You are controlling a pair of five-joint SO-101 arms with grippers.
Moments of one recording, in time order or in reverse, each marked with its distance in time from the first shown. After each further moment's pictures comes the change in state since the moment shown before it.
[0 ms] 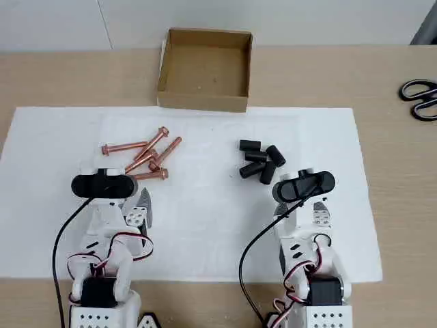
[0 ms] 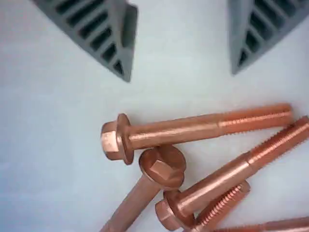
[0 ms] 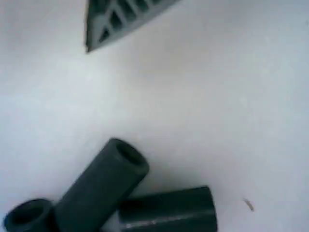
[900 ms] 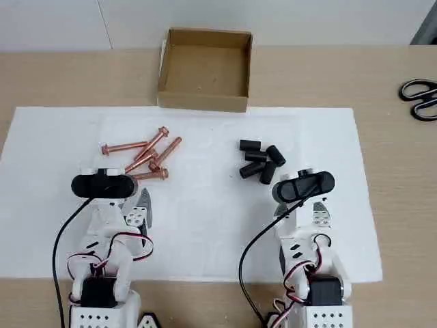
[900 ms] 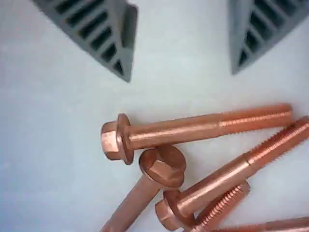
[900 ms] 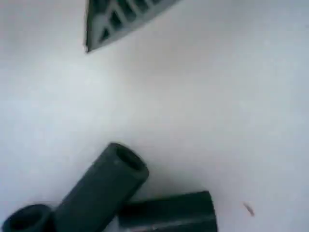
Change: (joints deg) left arm 0.0 0.0 0.0 0.0 0.0; right arm 0.0 0.0 -0.4 0.9 0.0
